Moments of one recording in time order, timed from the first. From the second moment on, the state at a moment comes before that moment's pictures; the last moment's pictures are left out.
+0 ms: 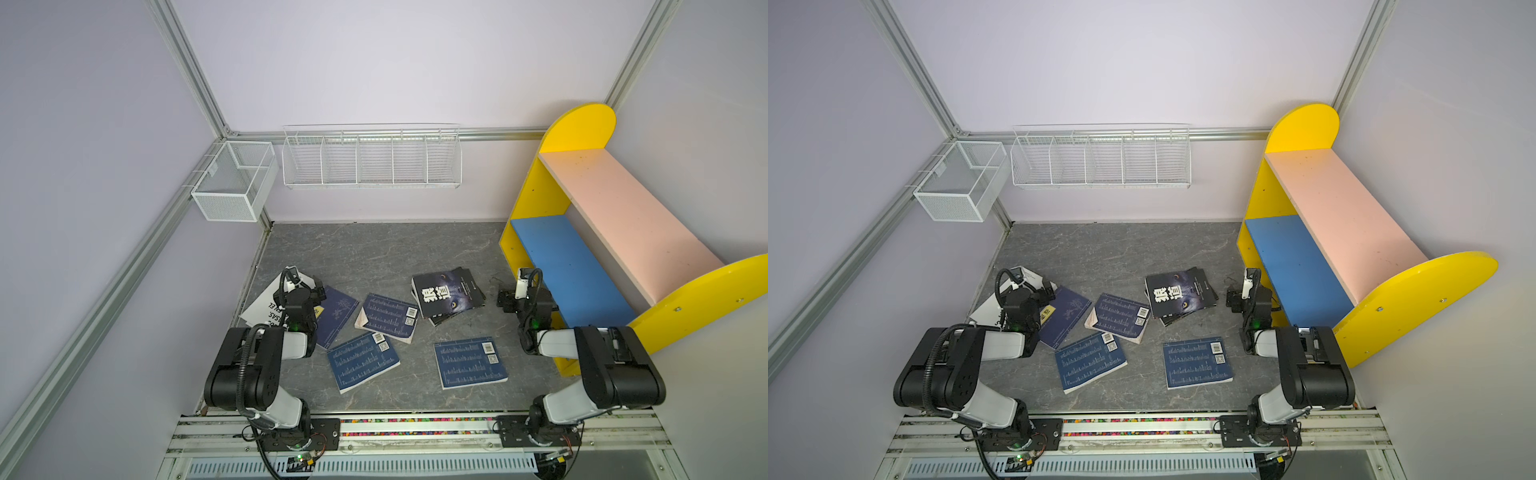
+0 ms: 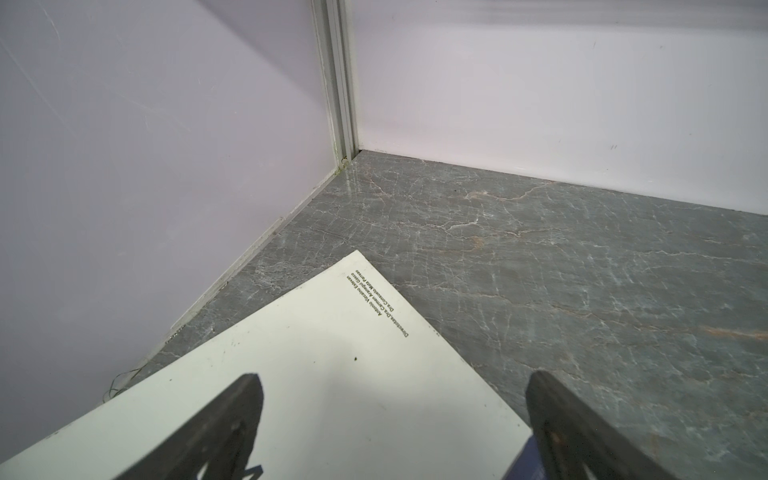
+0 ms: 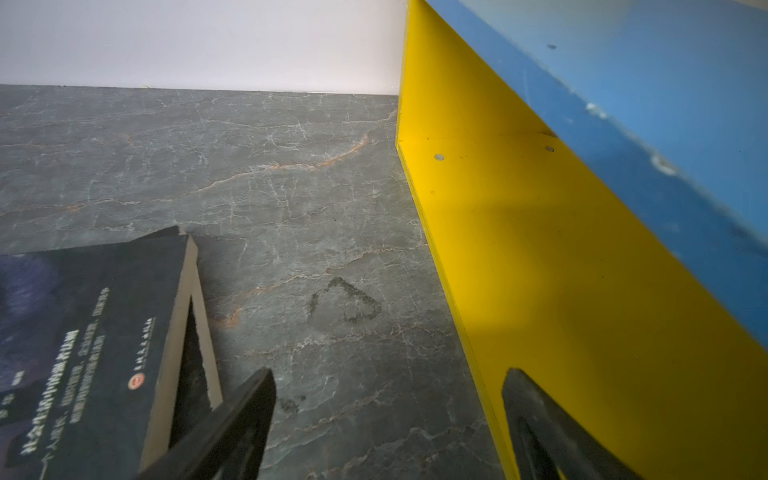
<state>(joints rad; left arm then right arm) -0.09 1.55 0.38 0.93 -0.38 -0.08 0.01 1.53 0.37 0.77 0.07 -0.01</state>
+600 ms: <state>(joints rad) -0.21 1.13 0.79 0.13 -0.16 -0.37 0.12 1.12 0.67 0.06 -0.06 0.22</state>
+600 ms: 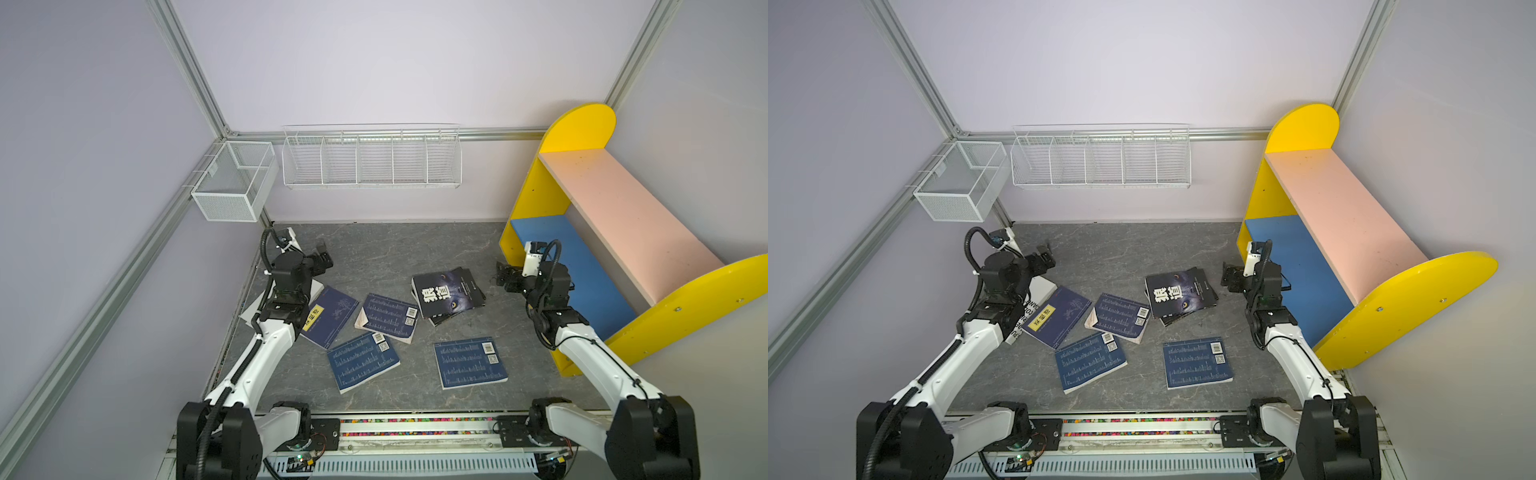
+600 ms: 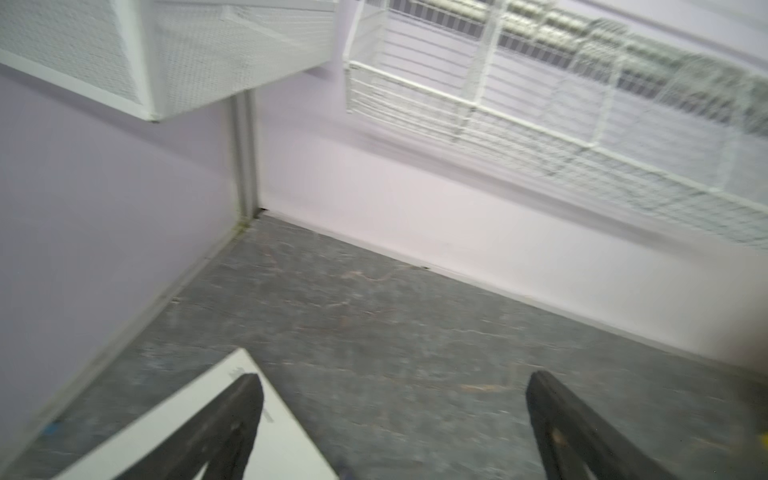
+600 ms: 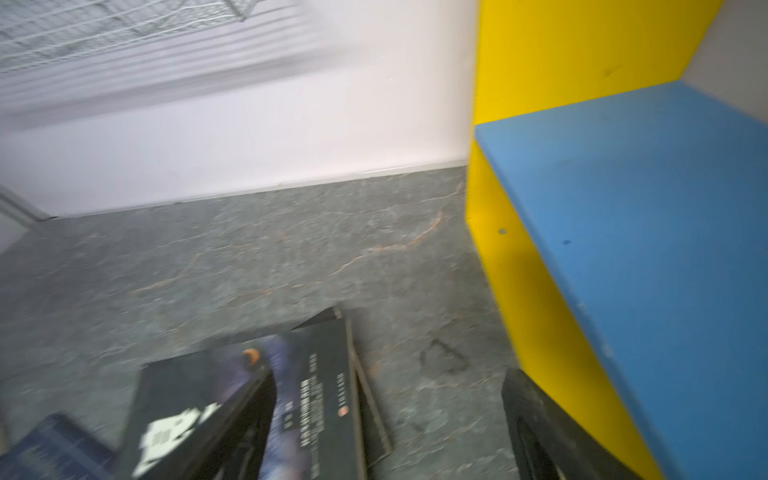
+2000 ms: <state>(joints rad) -0.80 1.65 0.84 0.24 0.19 -0.98 0.57 1.27 0.90 -0.48 0.23 0.53</state>
